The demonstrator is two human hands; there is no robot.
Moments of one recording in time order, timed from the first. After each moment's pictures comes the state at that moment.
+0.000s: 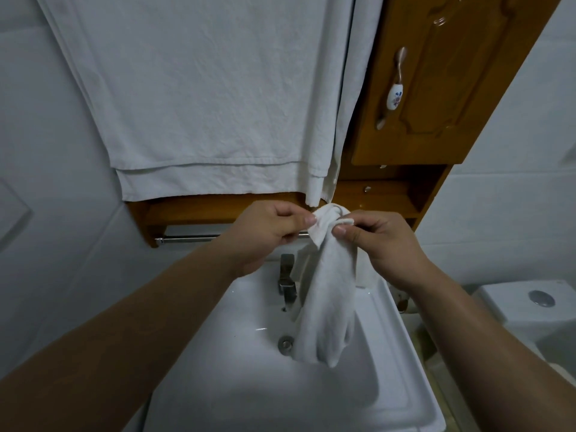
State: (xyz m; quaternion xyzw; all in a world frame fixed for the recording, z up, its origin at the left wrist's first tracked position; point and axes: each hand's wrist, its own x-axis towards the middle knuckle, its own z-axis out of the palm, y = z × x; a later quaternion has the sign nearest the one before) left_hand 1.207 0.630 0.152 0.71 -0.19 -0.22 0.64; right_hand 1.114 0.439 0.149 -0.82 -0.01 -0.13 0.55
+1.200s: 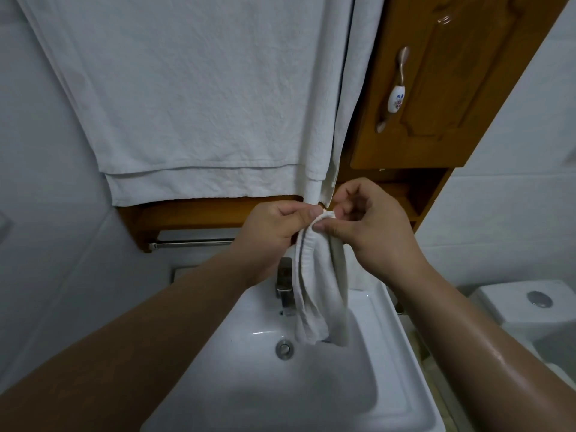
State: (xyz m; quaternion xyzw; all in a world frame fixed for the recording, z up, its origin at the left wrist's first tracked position) left_hand 1.208 0.613 0.150 0.61 -0.21 -0.22 0.74; right_hand 1.131 0.462 0.178 -0.85 0.06 -0.20 0.49
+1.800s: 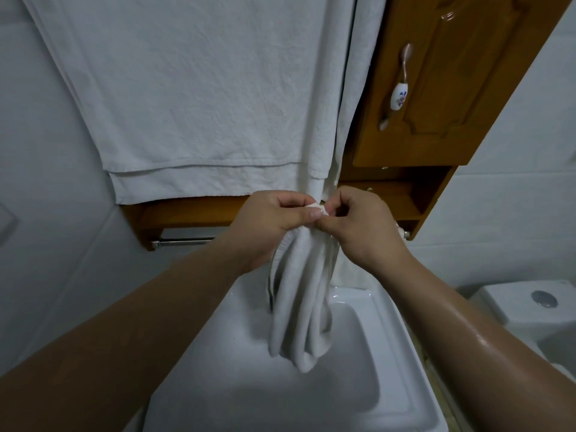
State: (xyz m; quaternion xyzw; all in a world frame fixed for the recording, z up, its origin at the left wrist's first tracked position) left_hand 1.216 0.619 0.162 0.66 -0.22 -0.20 0.69; right_hand 1.149 0.467 0.169 -0.89 0.08 -0.19 0.41
